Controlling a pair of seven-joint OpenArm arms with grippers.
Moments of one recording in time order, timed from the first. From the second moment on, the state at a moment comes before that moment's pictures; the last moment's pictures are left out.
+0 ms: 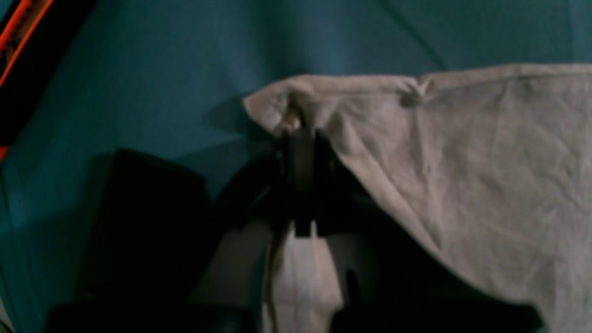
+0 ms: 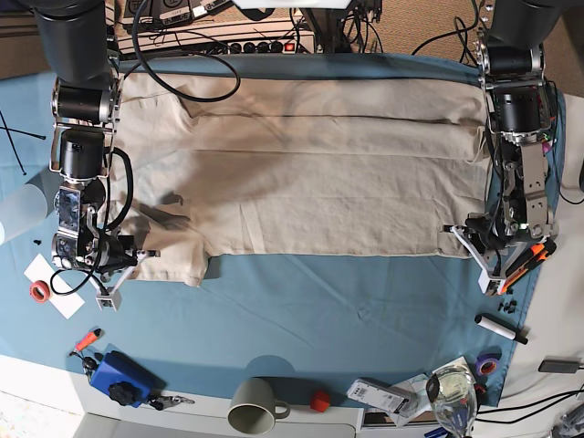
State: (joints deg) left arm -17.8 -16.2 -7.5 68.8 -16.1 -18.4 57.6; right arm 32.8 23.6 1.6 48.0 14.7 19.1 -54.4
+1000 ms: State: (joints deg) left arm -15.2 -21.0 -13.5 79.5 -34.6 -19.9 75.8; right arm 31.3 25.9 3.7 69.7 19.5 17.0 -69.3
